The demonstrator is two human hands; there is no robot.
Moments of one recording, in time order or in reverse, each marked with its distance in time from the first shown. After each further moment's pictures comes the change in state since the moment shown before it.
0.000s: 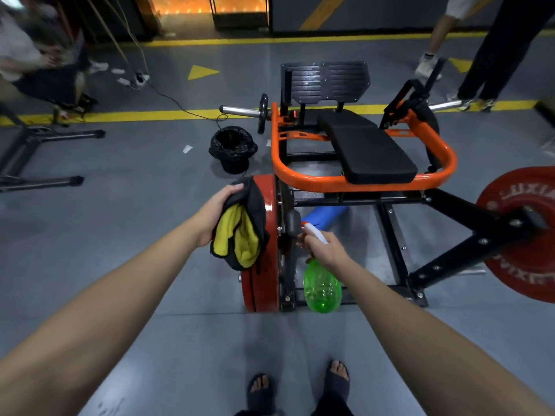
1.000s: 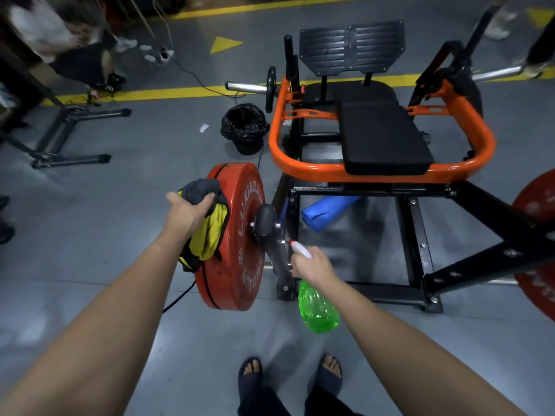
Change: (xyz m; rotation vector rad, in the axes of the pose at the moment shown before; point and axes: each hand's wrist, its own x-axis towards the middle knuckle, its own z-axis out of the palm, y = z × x) left_hand 0.069 -0.042 0.056 0.591 0.755 0.089; right_hand 0.069 0.085 -0.056 -0.257 -0.211 0.151
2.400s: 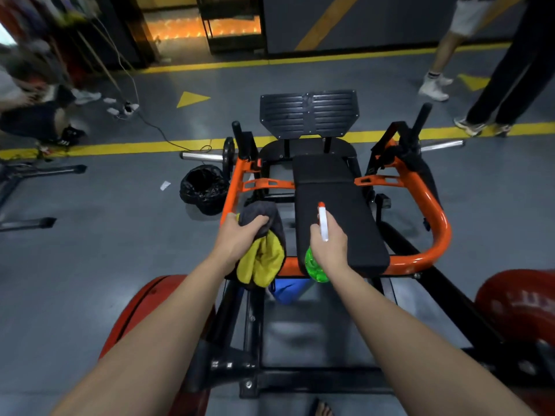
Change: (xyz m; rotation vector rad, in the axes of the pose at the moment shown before) left_hand 0.088 0.271 0.192 -0.231 -0.269 0.128; right_hand 0.176 -0.125 -0.276 0.255 0.573 -0.281
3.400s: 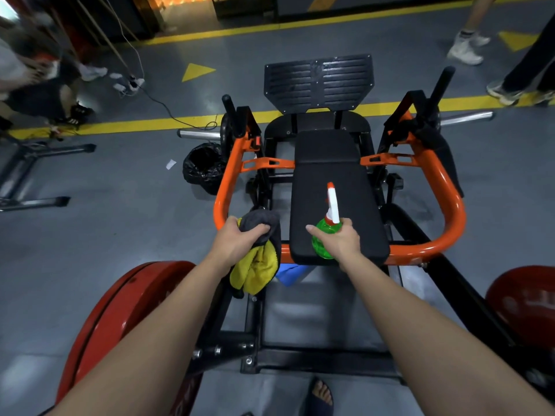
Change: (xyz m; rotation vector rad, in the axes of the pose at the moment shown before) left_hand 0.007 -0.028 0.052 0.164 -0.038 -0.075; right_hand 0.067 0.087 -0.025 -0.082 -0.152 0.355
